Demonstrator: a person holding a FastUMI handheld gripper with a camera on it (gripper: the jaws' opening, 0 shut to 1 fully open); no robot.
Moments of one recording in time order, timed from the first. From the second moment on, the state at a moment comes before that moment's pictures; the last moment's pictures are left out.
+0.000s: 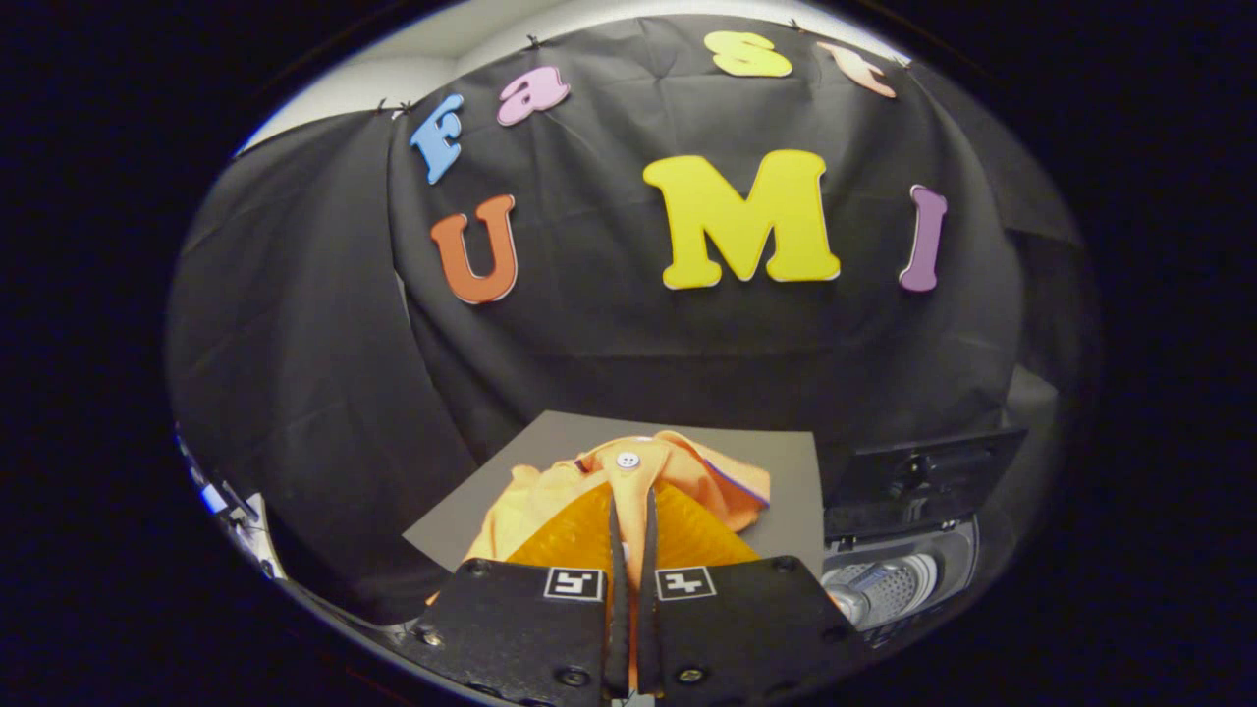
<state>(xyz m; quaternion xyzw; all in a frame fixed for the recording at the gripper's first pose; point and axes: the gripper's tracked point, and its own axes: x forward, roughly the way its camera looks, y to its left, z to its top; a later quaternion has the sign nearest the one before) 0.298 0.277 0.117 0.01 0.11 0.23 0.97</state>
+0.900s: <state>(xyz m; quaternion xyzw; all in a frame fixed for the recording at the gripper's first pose) 0.180 0.065 0.282 0.03 -0.06 0.10 0.99</state>
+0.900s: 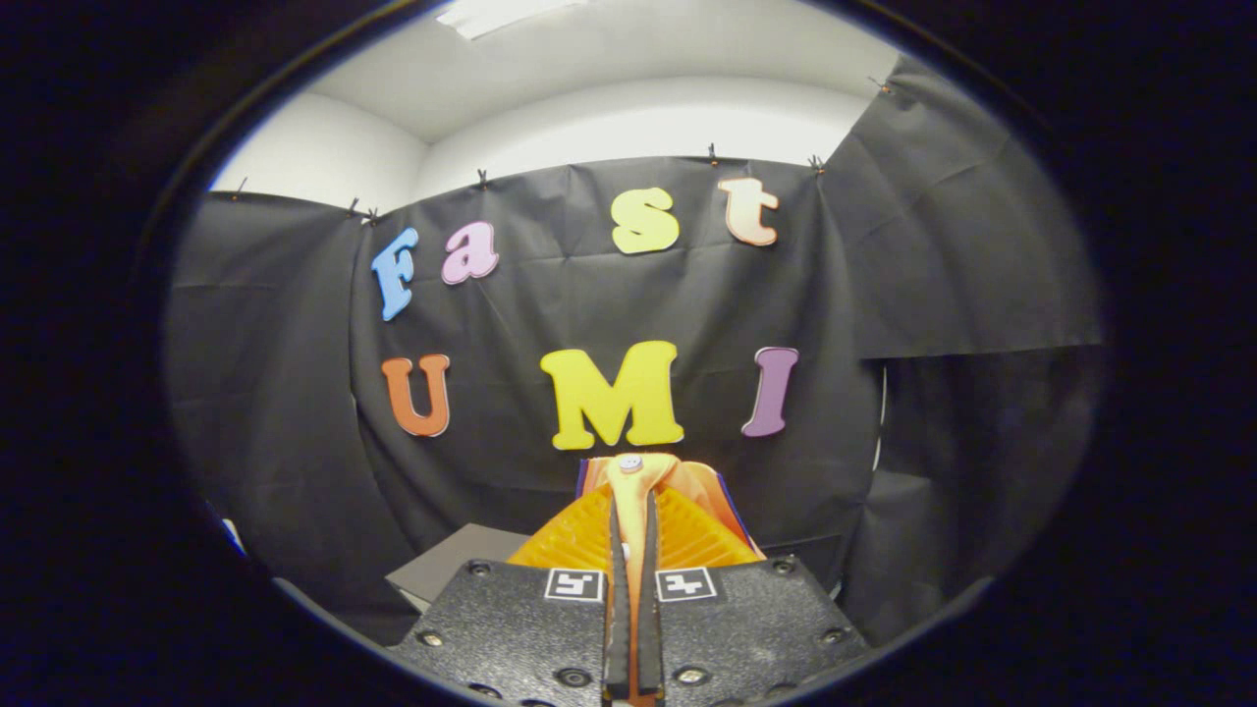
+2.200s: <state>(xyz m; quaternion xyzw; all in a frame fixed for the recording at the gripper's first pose) 0.400 -0.036 0.023 0.03 0.23 0.10 0.97</state>
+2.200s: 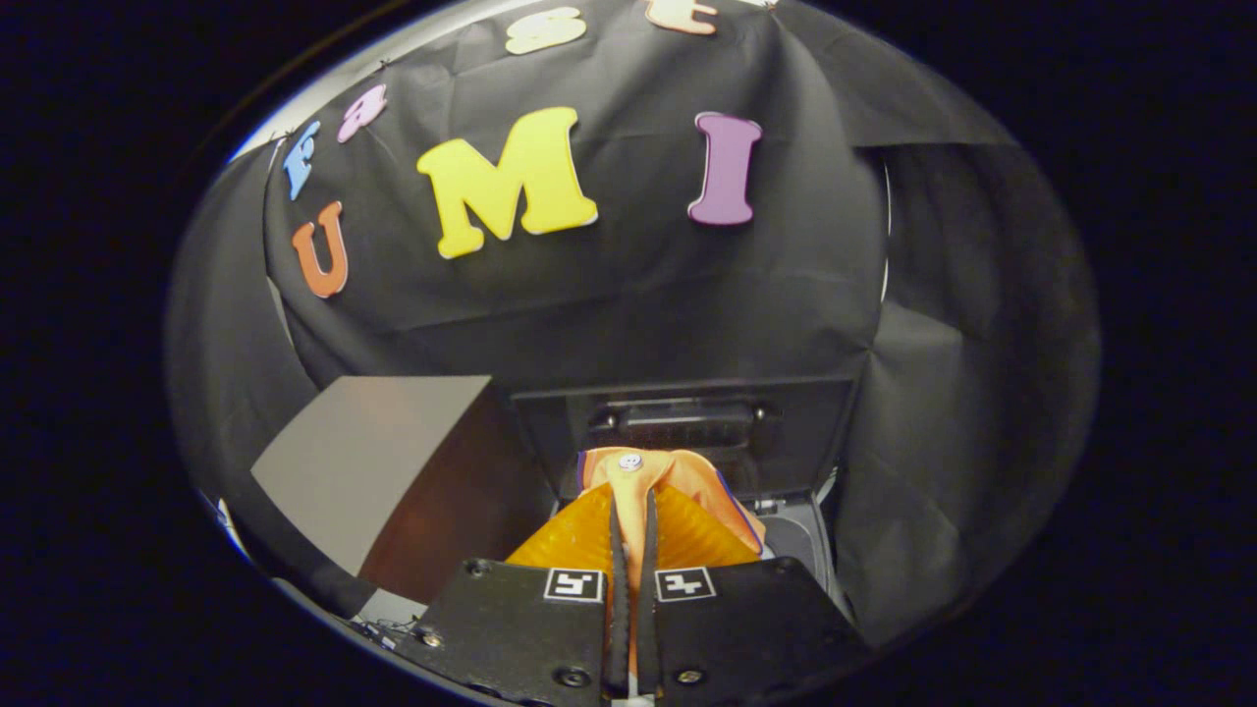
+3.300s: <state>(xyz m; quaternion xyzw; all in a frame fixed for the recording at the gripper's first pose) 0.414 -0.064 -0.161 0.04 0.45 0.02 0.89</state>
